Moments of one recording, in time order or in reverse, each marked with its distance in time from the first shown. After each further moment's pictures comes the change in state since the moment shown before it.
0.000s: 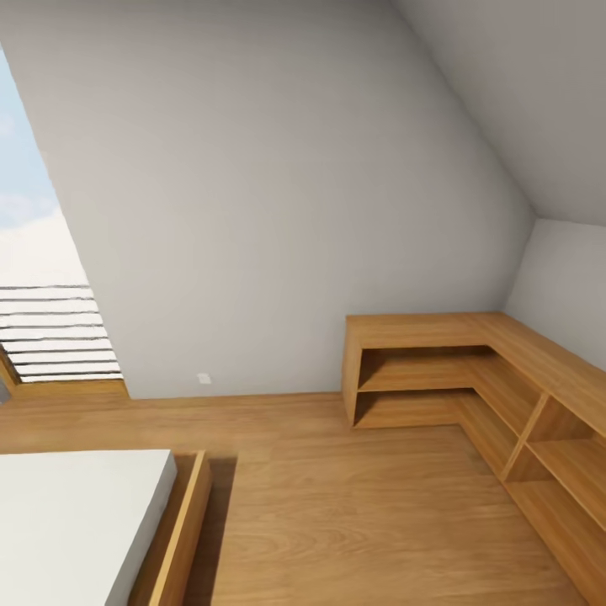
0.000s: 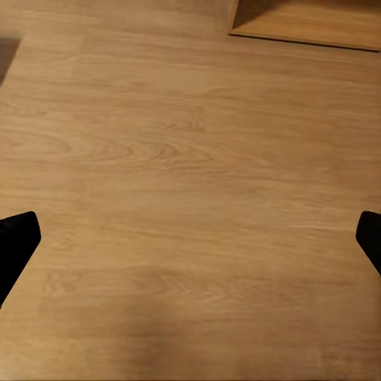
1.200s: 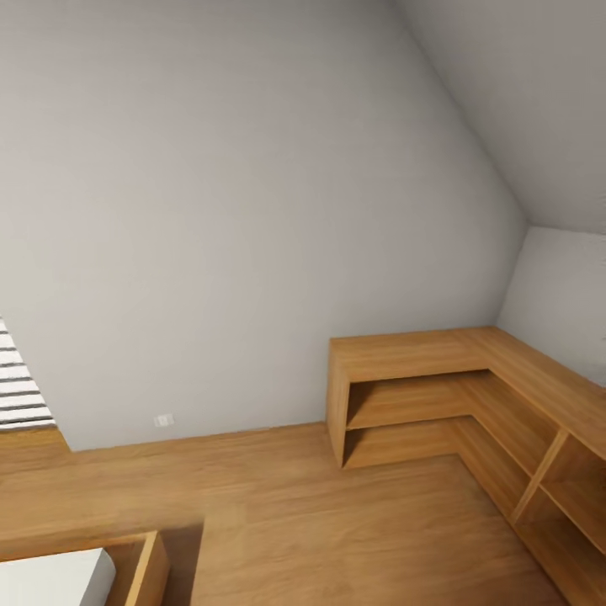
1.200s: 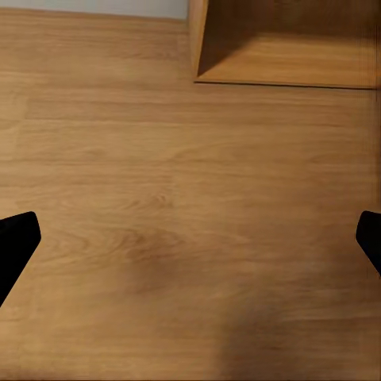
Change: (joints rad) left arm 0.000 -0.001 0.000 0.000 0.000 -0.002 -0.001; right arm 0.000 -0.002 0.000 0.001 0.001 0.000 0.001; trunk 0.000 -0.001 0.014
